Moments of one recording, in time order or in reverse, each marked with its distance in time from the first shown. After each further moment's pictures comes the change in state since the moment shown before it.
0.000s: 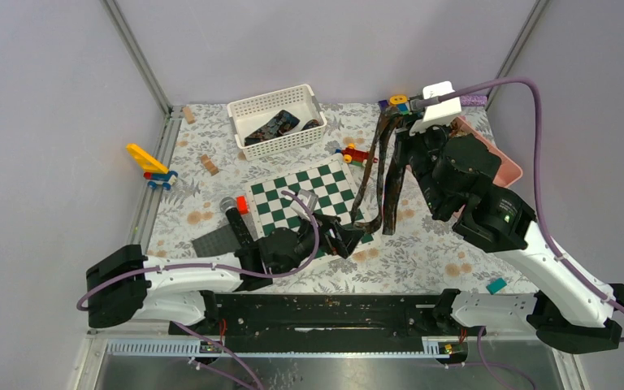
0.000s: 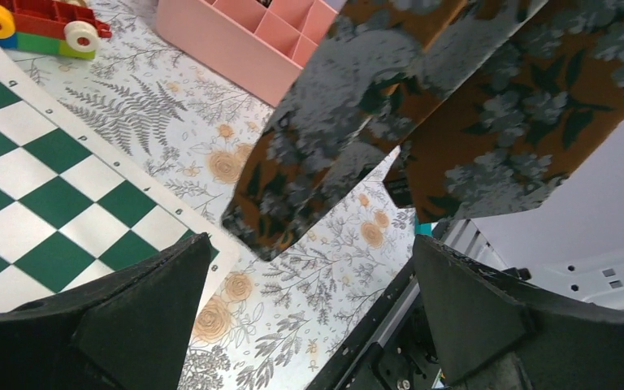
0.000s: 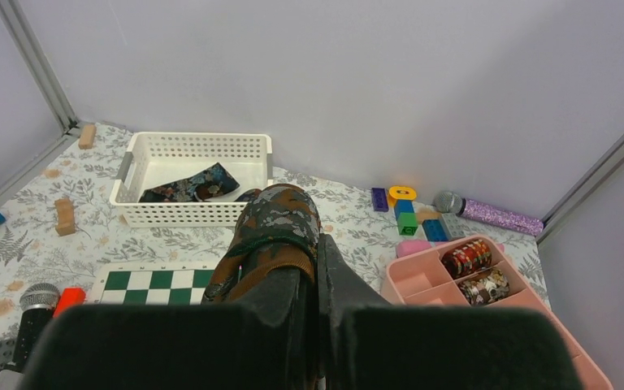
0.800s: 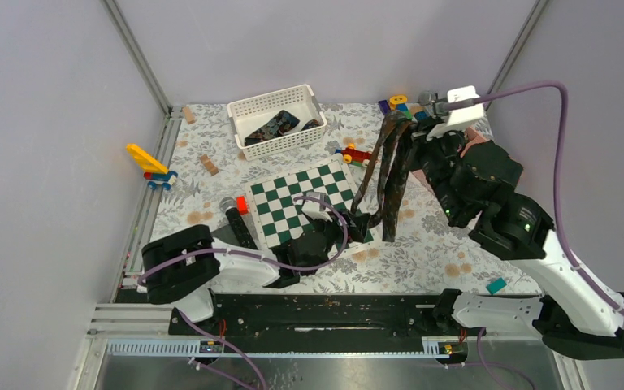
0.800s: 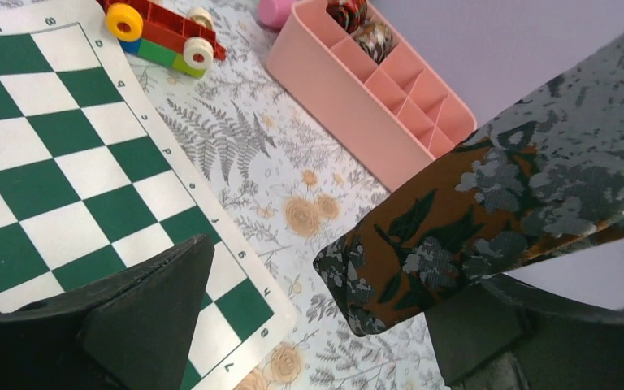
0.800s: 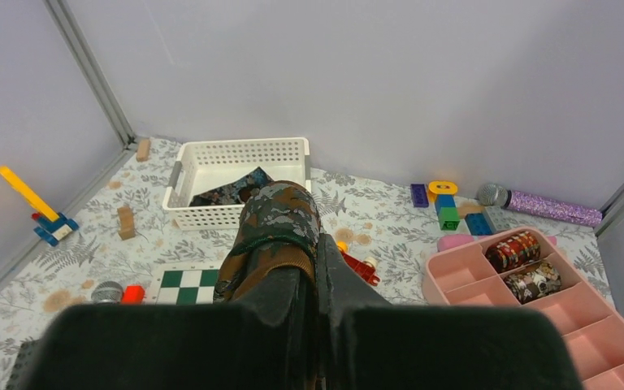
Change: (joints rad) left arm -0.009 0.385 0.078 0.269 -0.306 -0.059; right arm 0.000 -0.042 0.001 -0.047 -0.057 0.119
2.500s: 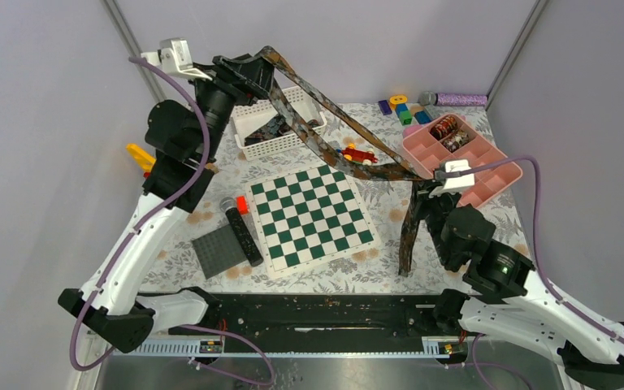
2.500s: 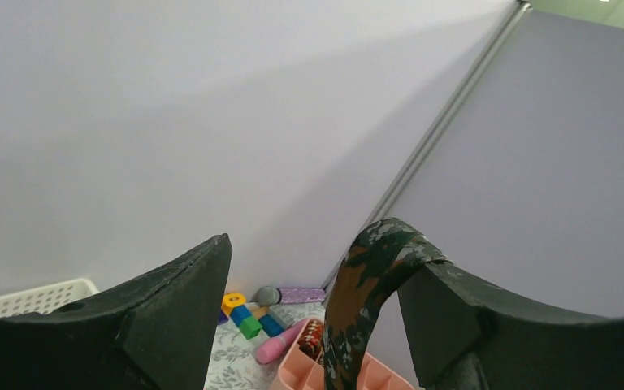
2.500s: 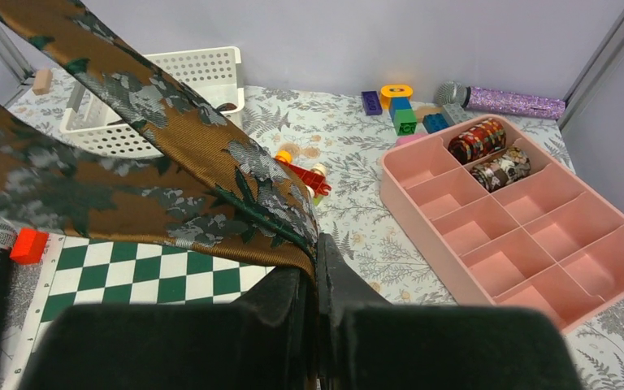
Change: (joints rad) left arm 0.692 -0.414 0.820 -0.734 0.515 0.162; right arm 0.000 -0.405 -0.667 0.136 0.134 0.086
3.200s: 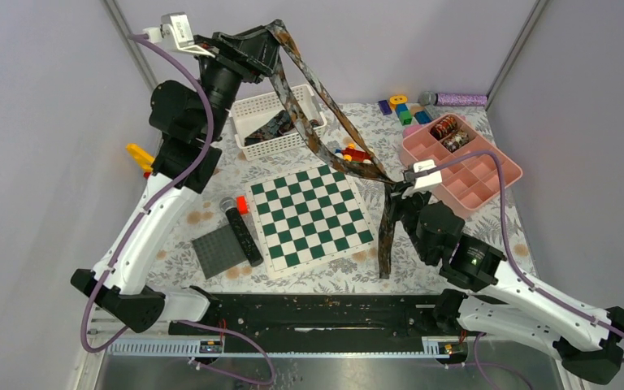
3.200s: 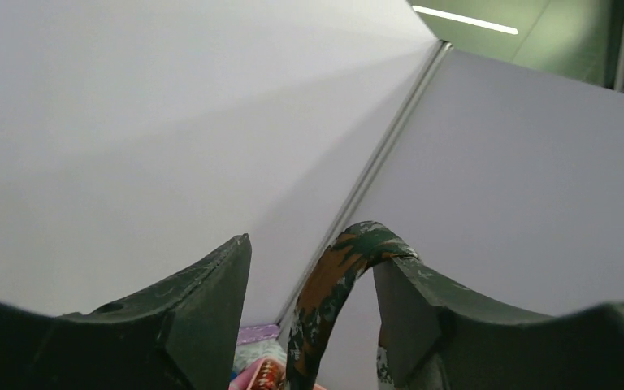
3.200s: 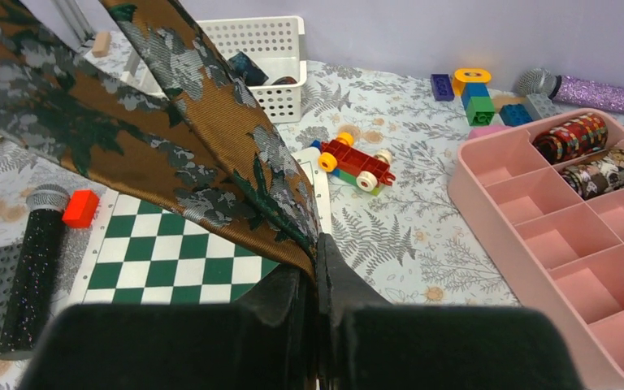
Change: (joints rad) left arm 0.010 0.128 0.177 0.067 0.094 -0.056; right arm 0.000 0.091 -0.104 0.154 -0.135 0.047
